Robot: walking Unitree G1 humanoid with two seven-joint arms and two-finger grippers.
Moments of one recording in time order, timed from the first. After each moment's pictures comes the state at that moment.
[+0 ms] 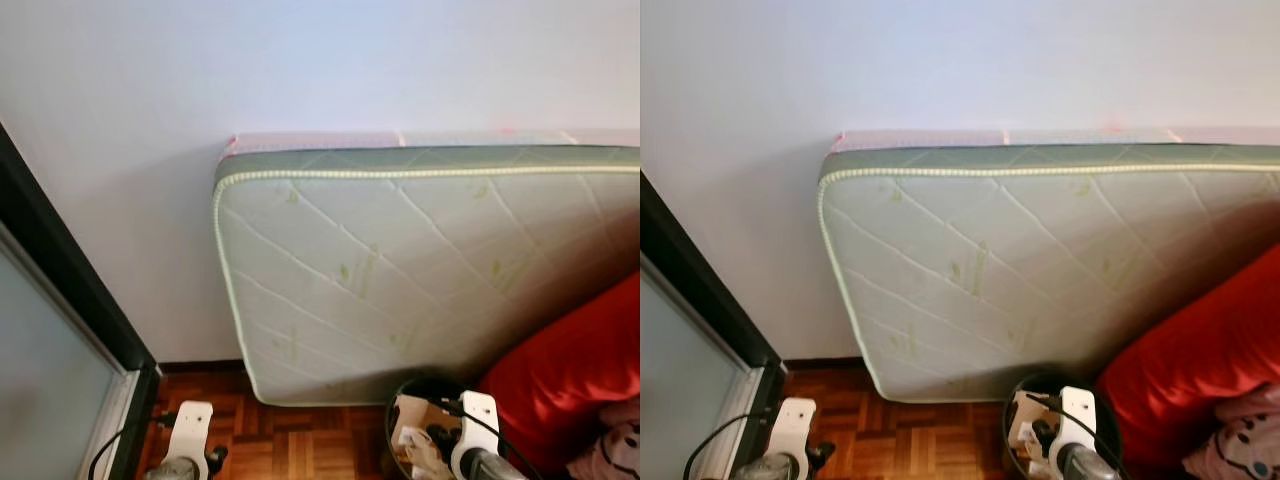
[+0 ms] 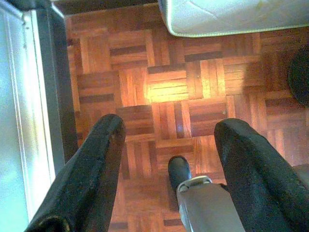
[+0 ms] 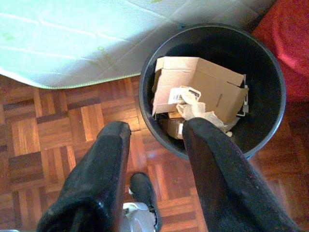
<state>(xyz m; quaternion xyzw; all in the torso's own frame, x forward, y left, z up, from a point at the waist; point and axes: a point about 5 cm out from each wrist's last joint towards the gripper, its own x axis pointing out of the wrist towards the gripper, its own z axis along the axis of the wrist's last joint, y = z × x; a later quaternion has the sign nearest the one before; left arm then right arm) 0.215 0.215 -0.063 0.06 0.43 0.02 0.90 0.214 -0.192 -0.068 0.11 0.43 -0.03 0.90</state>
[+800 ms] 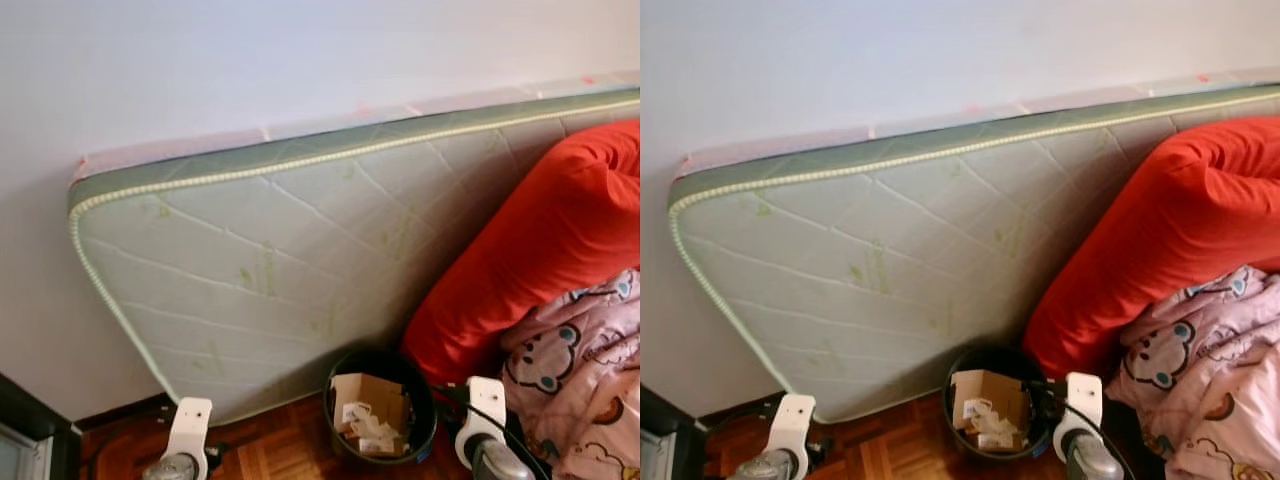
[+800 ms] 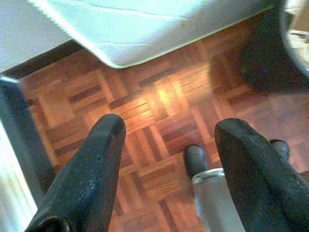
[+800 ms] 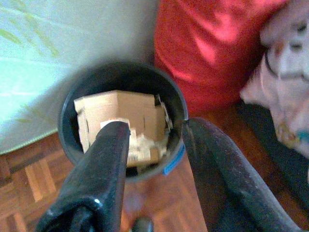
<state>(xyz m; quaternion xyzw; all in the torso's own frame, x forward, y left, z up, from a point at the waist) 0.218 0.217 -0.061 0.06 0.42 0.02 0.90 0.229 -0.197 -0.053 0.07 0.33 -0.04 0.94</state>
